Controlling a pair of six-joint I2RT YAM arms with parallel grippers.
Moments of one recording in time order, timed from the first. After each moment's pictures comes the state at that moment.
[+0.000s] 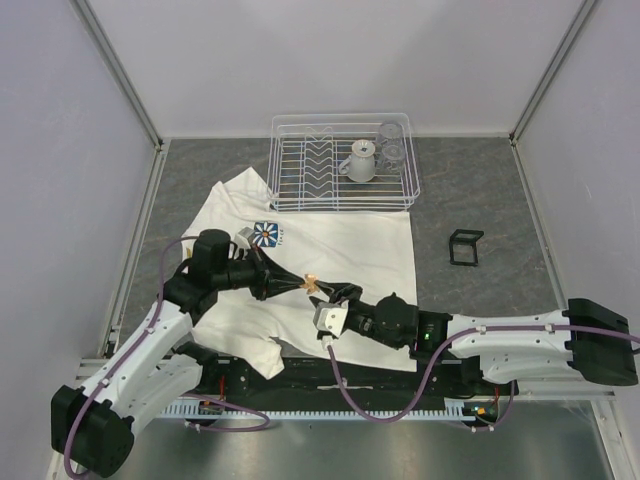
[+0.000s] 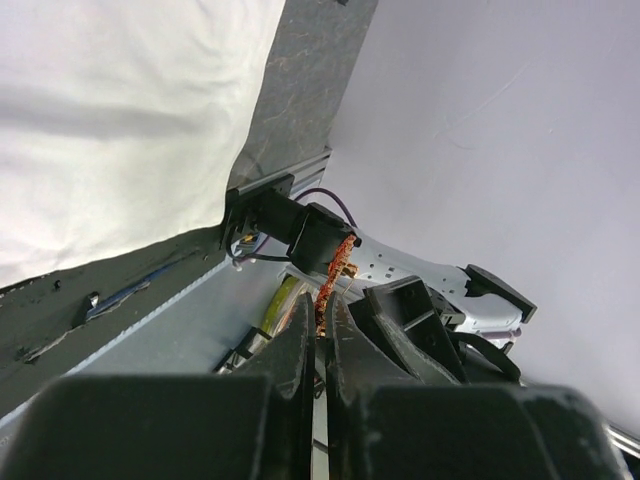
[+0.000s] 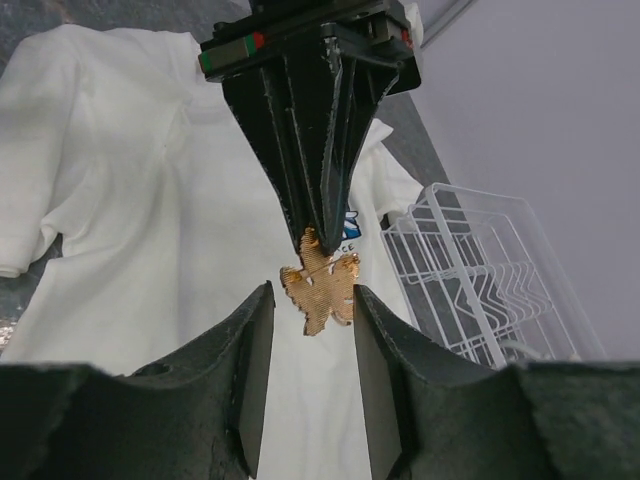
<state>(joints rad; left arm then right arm) -0.40 0.83 0.57 -0.31 0.70 -1.34 1.36 1.12 0.51 0.52 0.26 -0.64</state>
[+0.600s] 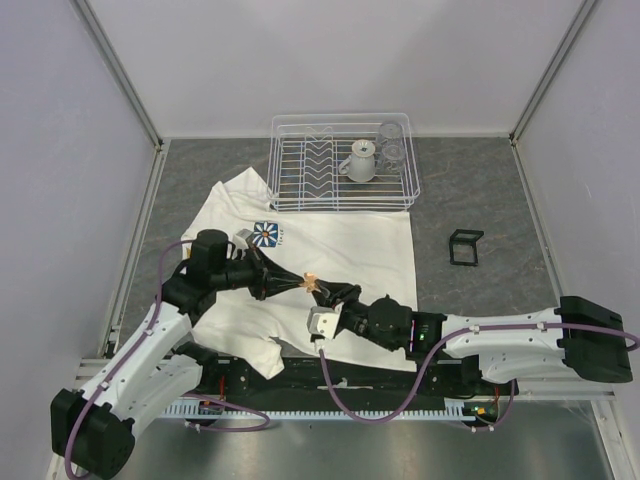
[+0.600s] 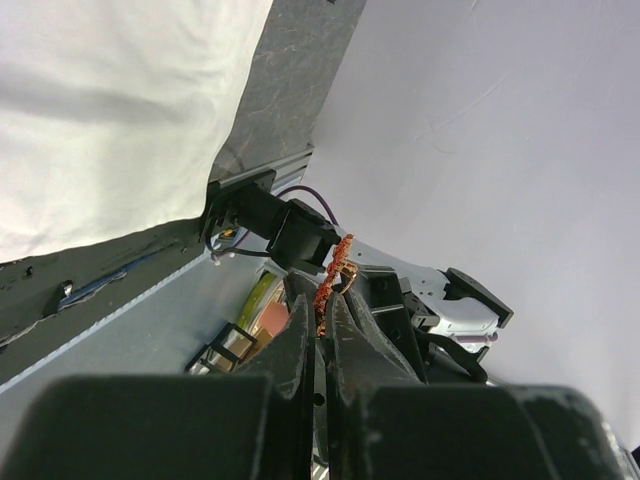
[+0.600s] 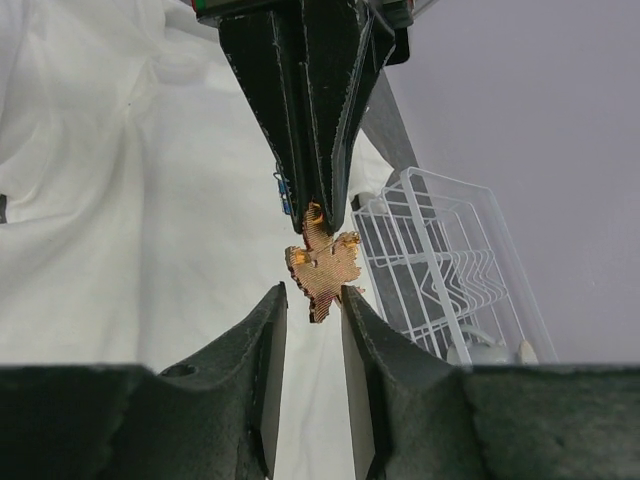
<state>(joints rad) -0.39 0.82 0.57 -0.32 0.72 -1.41 1.37 1.16 0.53 0.51 0.33 -0.75</state>
